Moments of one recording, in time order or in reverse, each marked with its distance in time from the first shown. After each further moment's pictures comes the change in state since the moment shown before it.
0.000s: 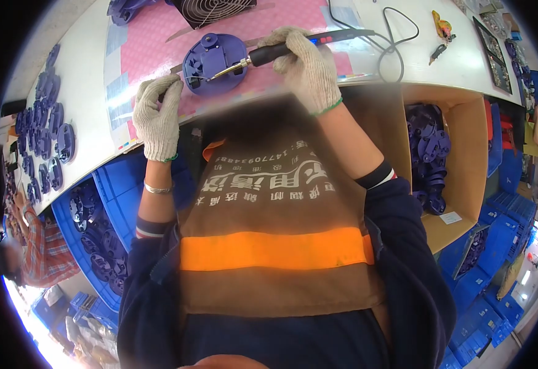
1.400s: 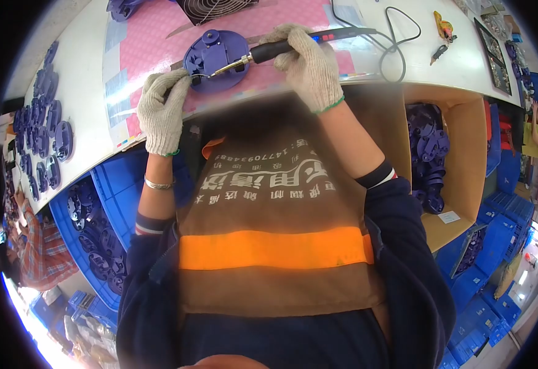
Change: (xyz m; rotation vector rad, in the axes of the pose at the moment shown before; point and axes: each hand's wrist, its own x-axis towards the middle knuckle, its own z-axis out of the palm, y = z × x) left_hand 0.003 0.001 0.005 -0.011 -0.067 -0.059; right_hand 0.001 -0.002 0.000 0.068 0.022 0.061
